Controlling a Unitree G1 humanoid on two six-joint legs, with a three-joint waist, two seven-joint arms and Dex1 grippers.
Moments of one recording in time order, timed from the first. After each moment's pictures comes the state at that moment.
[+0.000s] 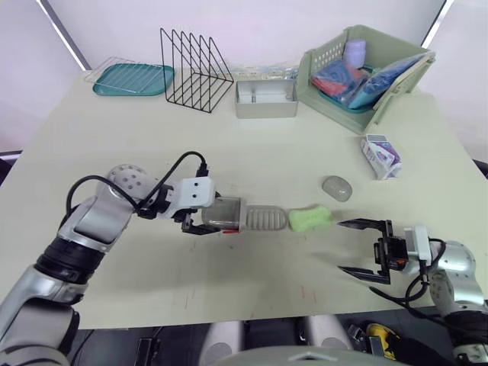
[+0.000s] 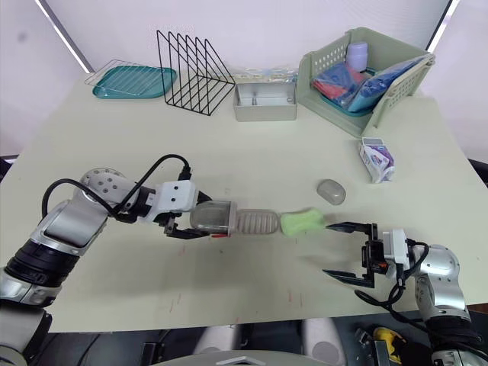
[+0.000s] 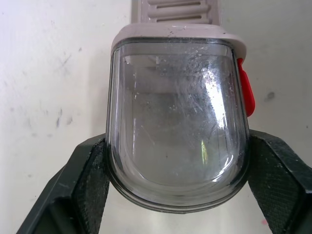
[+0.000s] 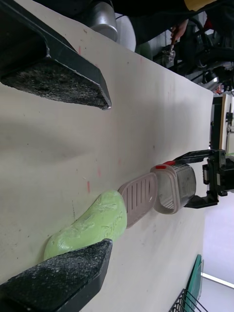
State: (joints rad) left arm -0.48 0.95 -0.29 -0.06 -0.07 0.25 -1.31; right arm -0.05 -0.53 -0.07 0.20 0.53 -0.37 1.56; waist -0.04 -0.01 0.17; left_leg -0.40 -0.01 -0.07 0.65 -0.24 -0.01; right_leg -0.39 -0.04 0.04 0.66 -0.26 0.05
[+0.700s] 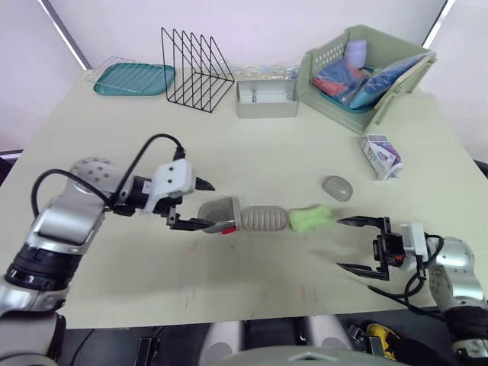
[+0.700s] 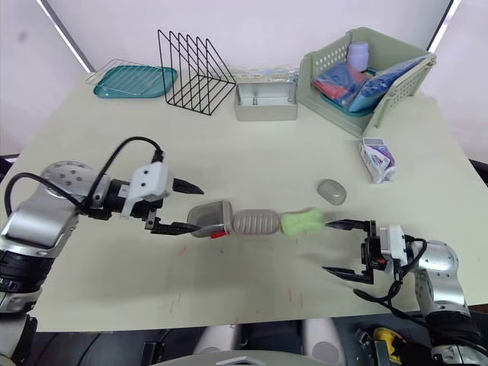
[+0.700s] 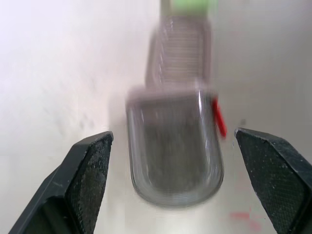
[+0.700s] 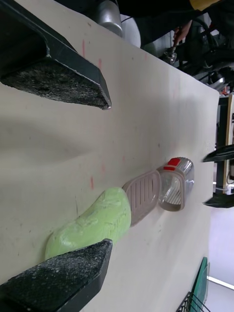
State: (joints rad) left arm -0.39 0.97 -0.02 -0.23 -0.34 0.44 -1.32; right arm -0.10 -0.55 -0.06 0.21 0.50 -0.33 1.54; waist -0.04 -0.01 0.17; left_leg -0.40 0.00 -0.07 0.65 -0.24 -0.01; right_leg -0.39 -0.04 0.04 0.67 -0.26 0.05
